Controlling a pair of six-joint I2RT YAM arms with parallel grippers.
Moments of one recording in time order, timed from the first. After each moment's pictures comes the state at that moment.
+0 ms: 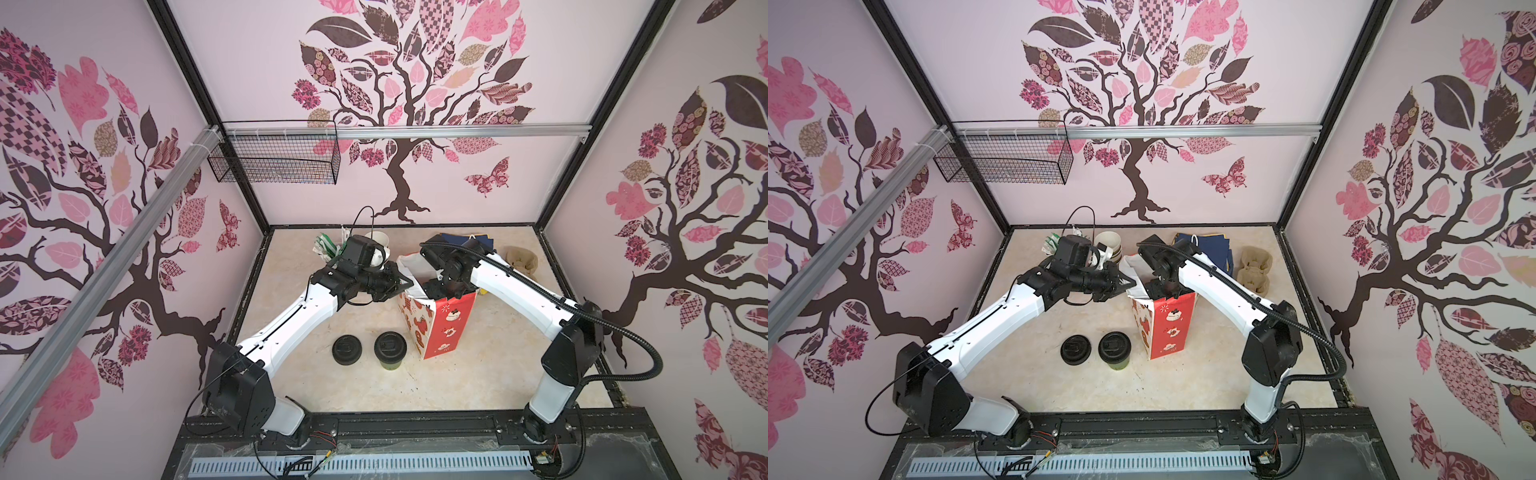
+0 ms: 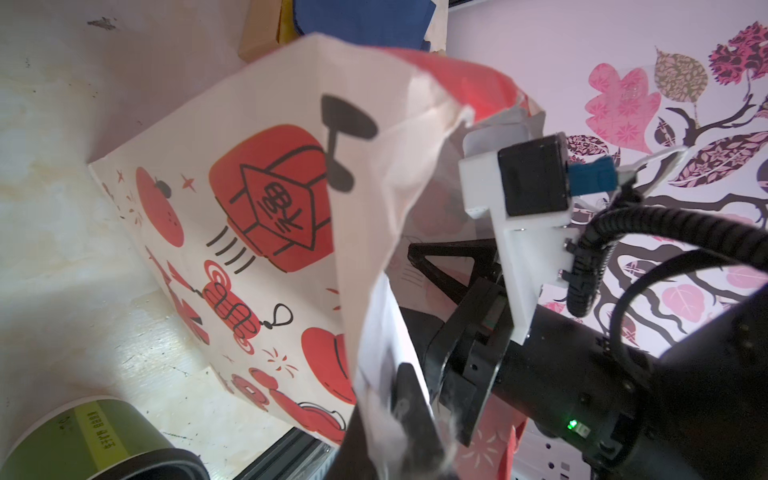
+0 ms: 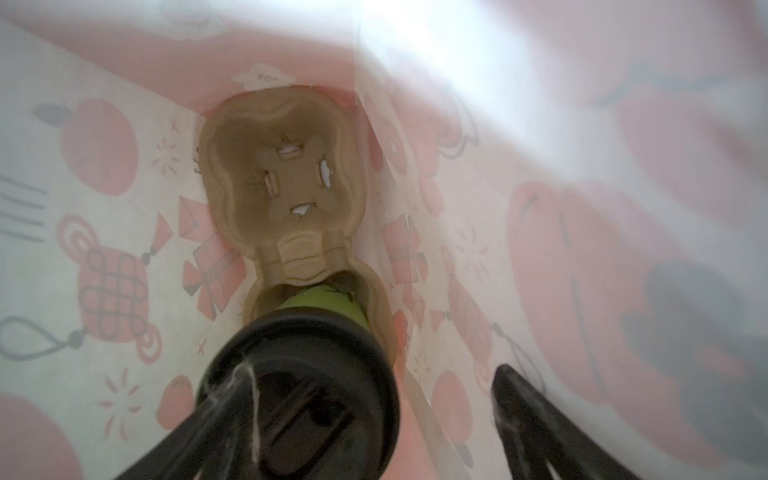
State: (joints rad) left arm -0.54 1.46 1.26 -0.48 0.57 -0.97; right arm 0.68 1.76 1.69 -1.28 0.13 0.48
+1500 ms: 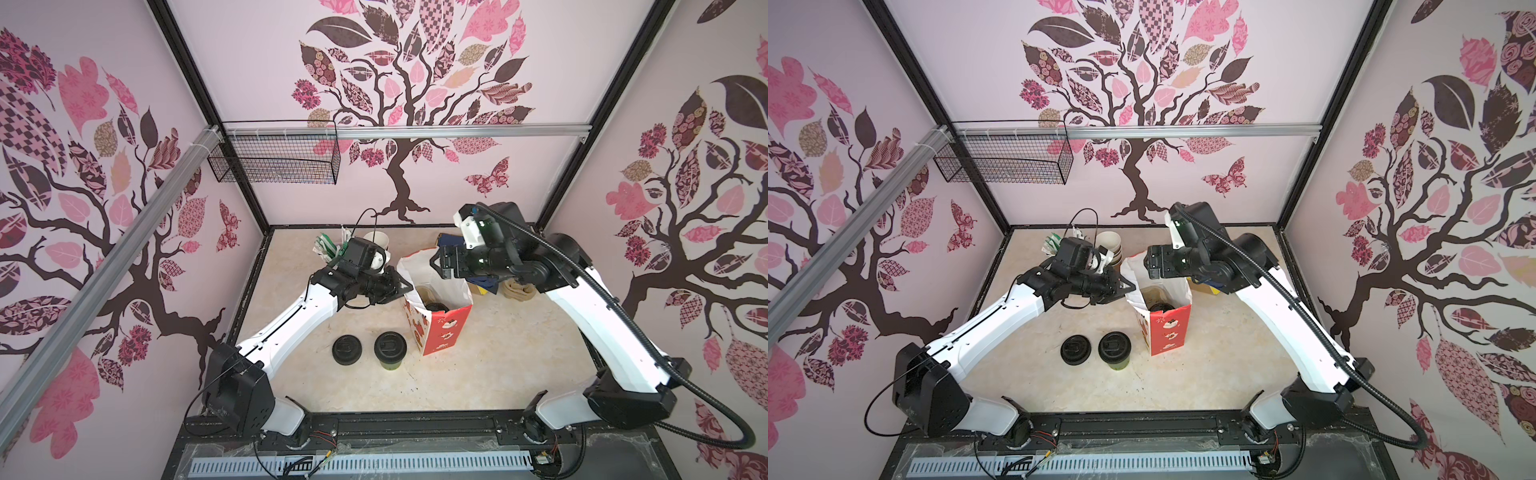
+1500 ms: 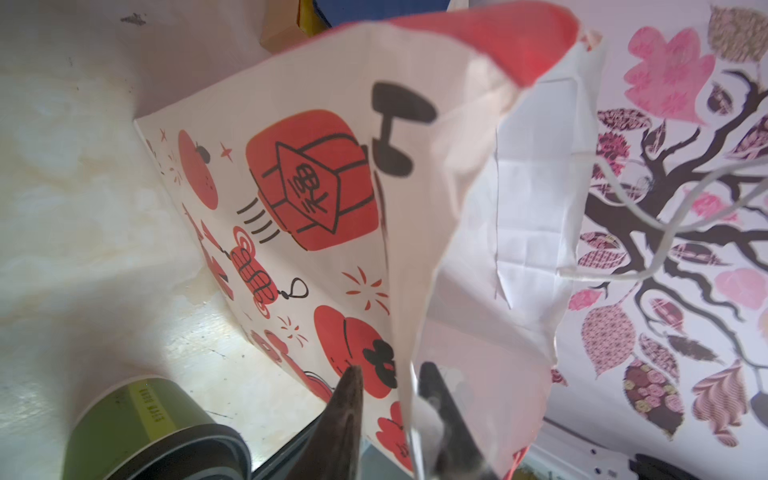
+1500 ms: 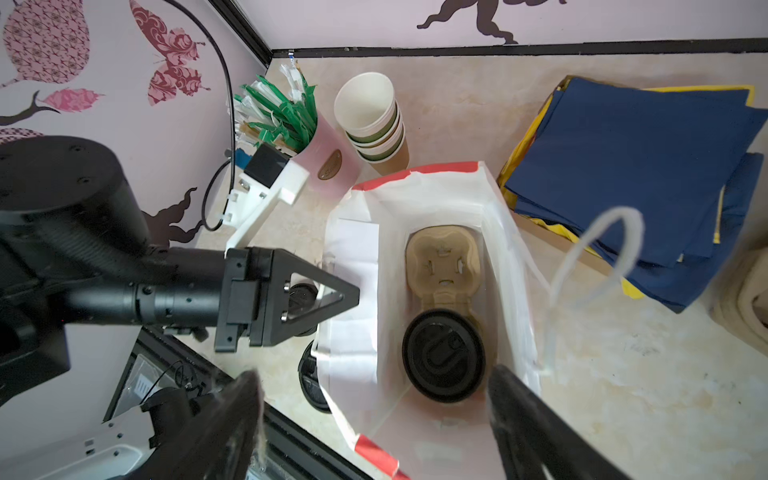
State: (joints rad) left arm -0.55 1.46 1.26 -0.56 0.56 -0.88; right arm 0.69 1.41 1.90 -1.22 0.00 0.51
